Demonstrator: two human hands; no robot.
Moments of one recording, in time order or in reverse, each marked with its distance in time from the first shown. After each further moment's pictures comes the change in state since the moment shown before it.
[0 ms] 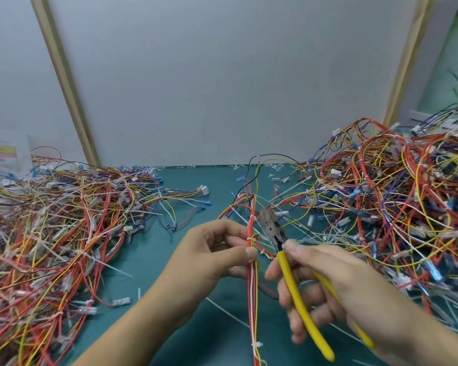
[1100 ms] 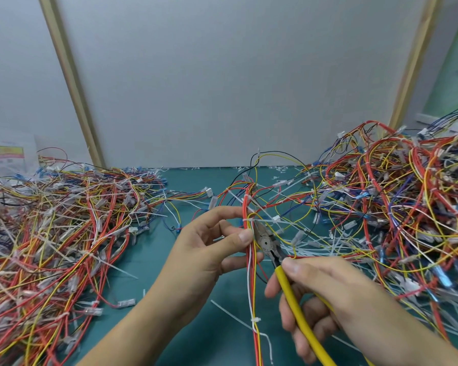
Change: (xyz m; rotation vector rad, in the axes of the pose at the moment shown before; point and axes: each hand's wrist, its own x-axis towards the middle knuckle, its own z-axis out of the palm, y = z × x) left_hand 0.003 0.002 -0.002 -0.232 0.036 0.117; right_hand 0.002 0.003 0.006 -0.132 -0.086 -0.035
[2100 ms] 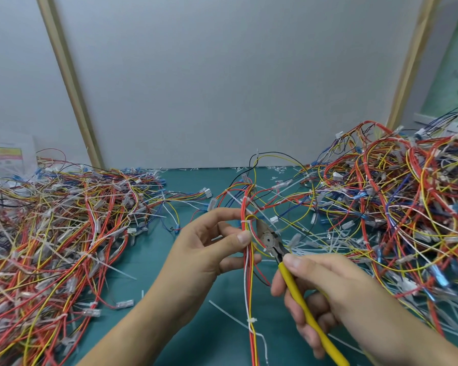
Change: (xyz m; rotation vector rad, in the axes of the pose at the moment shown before) left_hand 0.000 -0.002 -0.002 0.064 0.003 -0.001; right_hand 0.000 0.000 -0.003 0.025 0.059 -0.027
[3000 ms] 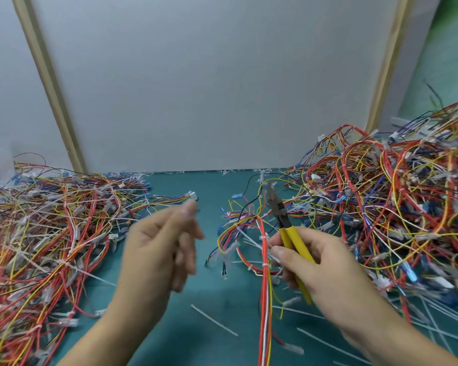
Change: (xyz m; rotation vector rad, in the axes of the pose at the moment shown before) left_hand -0.006 0.014 -0.003 0.155 0.221 0.220; right_hand 0.018 0.021 -0.016 -0.085 0.357 -0.329
